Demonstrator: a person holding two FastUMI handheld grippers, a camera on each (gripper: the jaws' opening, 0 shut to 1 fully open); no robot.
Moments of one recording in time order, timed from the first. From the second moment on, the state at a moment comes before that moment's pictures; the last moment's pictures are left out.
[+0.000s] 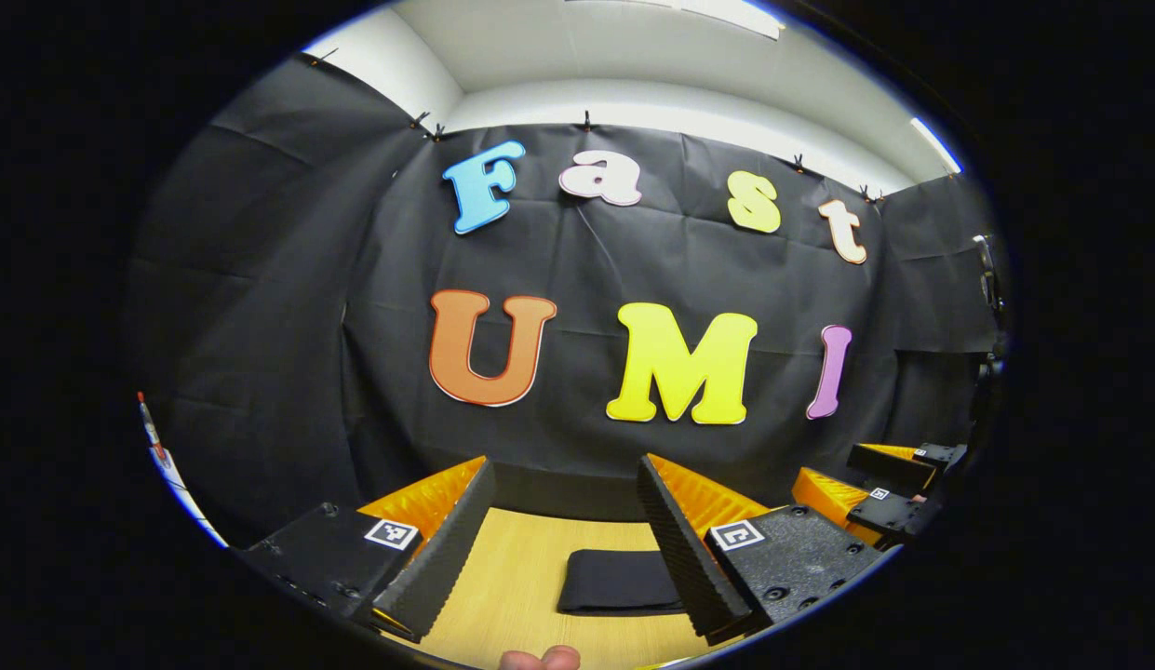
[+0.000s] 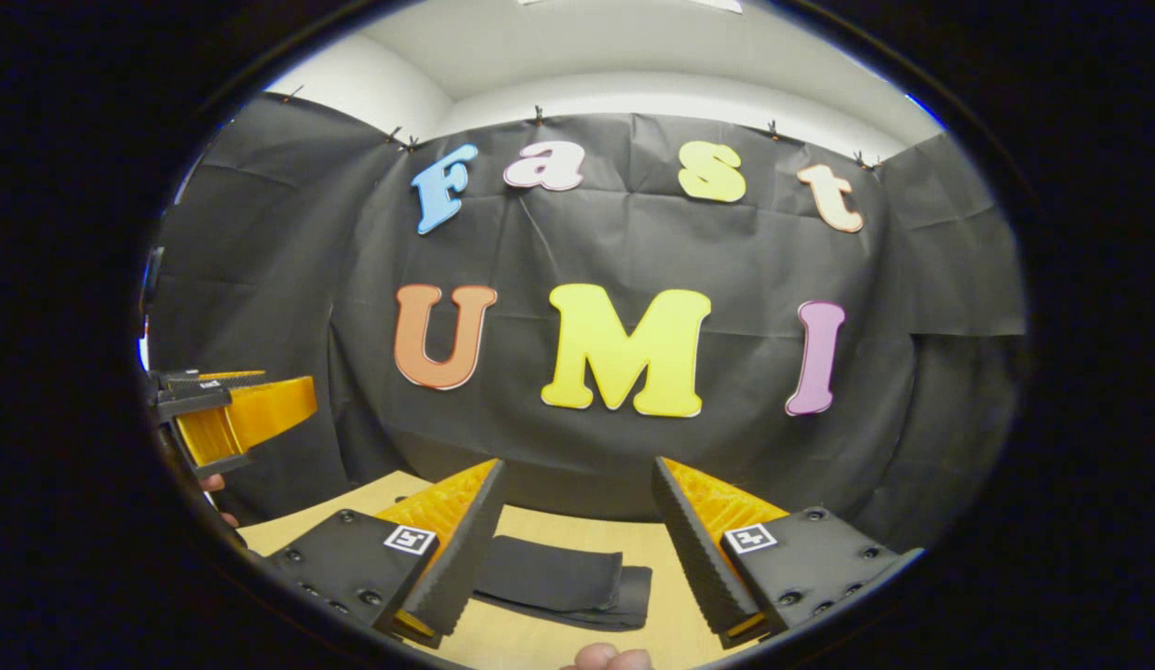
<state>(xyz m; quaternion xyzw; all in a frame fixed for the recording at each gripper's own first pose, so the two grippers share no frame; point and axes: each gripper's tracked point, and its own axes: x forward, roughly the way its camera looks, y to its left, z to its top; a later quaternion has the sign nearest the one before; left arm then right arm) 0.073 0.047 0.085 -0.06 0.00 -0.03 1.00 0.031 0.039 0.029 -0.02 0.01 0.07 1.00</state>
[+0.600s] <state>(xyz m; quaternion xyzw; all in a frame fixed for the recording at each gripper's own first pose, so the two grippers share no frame) 0.062 0.047 0.077 -0.03 0.01 -0.01 1.00 0.025 0.038 0.025 -0.01 0.01 0.05 1.00</state>
